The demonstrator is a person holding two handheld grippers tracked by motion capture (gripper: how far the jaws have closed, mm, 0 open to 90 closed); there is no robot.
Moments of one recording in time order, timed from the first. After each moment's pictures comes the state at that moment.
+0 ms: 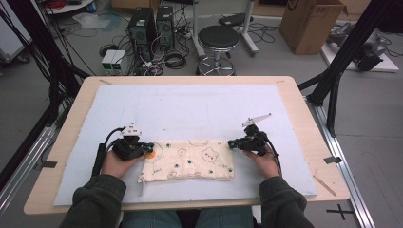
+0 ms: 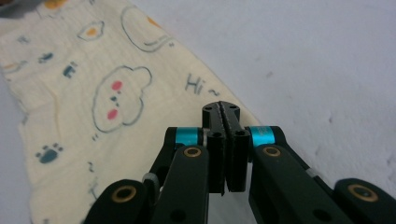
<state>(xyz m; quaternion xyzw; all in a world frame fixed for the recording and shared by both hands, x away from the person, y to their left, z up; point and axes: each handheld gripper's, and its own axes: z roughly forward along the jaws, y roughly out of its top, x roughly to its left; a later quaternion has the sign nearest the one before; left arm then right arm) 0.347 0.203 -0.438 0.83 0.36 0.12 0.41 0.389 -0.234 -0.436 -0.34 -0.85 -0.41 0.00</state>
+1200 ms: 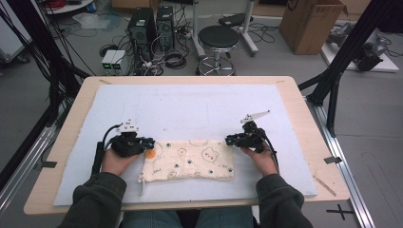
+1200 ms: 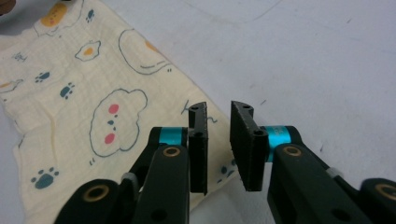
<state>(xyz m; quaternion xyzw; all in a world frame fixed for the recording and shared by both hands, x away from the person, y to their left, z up) 0.353 0.209 -0.432 0.81 0.38 0.12 0.44 0.395 -0.228 -0.428 -0.34 -0.84 -0.41 -0.02</state>
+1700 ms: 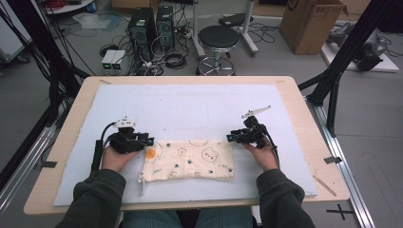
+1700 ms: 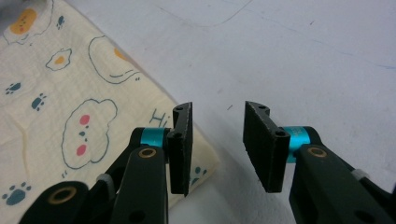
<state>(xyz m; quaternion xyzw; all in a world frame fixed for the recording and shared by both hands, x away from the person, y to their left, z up) 0.366 0.216 -0.438 0.79 0.41 0.11 0.45 0.410 -0.232 -0.427 -0.37 -0.84 -0.39 -0.02</state>
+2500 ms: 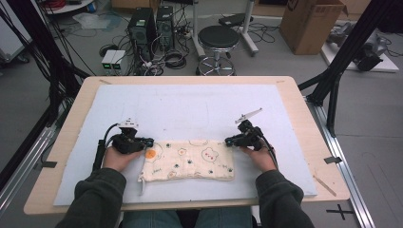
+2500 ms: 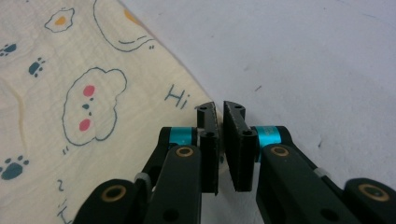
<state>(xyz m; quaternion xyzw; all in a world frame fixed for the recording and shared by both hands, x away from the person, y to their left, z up) 0.369 0.212 -0.445 0.80 0.41 0.08 0.42 0.406 -0.219 -0.434 -0.33 -0.87 -0.35 -0.01</state>
